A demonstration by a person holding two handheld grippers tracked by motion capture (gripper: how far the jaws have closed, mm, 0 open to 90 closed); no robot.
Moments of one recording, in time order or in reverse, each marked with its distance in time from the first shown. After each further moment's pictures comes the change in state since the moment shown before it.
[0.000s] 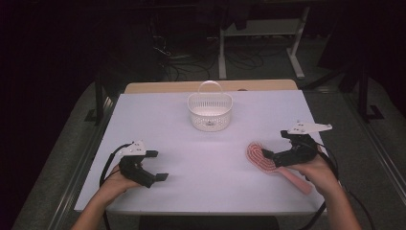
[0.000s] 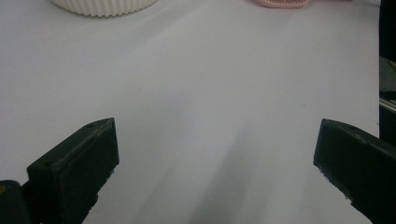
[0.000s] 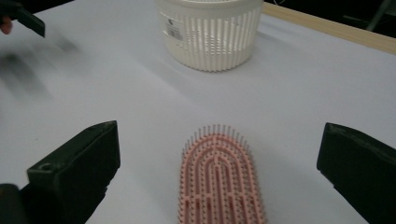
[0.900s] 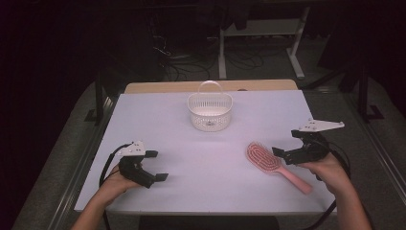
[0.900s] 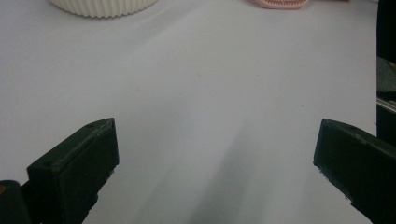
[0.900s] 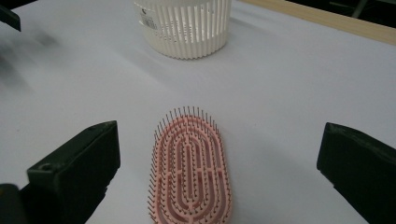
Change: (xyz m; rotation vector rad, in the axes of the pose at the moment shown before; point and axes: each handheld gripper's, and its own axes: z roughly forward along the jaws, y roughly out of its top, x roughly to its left) left arm -0.001 0.000 -0.001 -0.003 -0.002 0.000; right arm -0.020 -0.006 -0.015 0.030 -0.026 0.033
